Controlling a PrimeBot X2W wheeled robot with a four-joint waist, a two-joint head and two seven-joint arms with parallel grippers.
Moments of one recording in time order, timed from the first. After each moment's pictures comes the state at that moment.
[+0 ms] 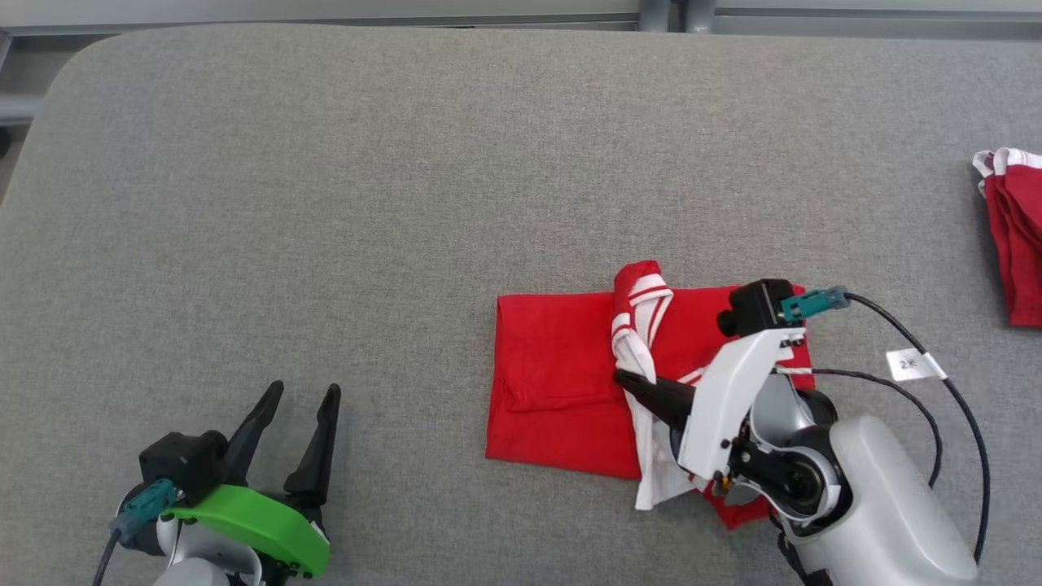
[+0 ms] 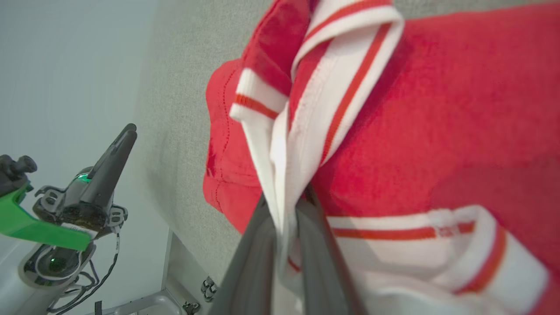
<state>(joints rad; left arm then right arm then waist) -0.15 0.37 -0.42 0.28 -0.66 -0.08 -0.23 -0.27 -0.05 0.21 0.09 0.71 0.13 0.73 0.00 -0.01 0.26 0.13</state>
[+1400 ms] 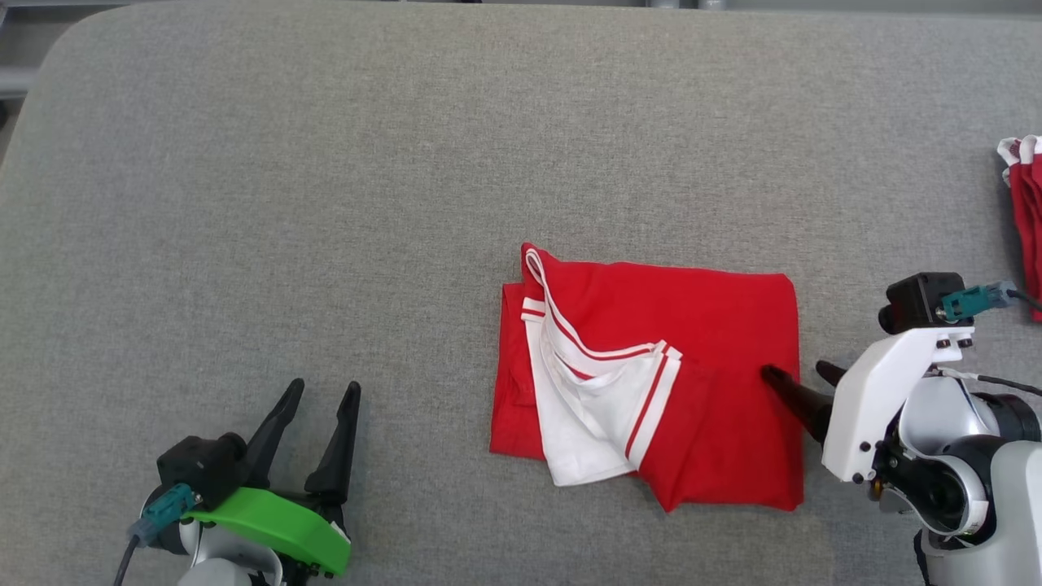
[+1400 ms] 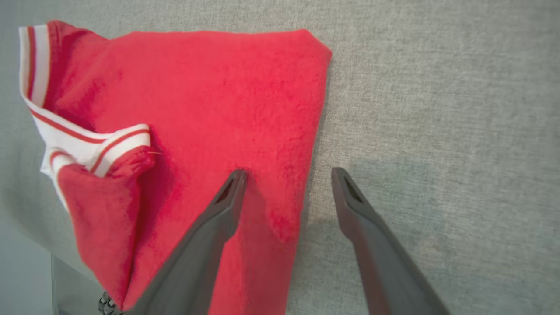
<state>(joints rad) -0.14 0.32 -0.43 0.29 -0.66 -0.09 -0.26 -0.15 -0.08 -0.08 -0.20 0.38 0.13 0.96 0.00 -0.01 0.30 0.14</state>
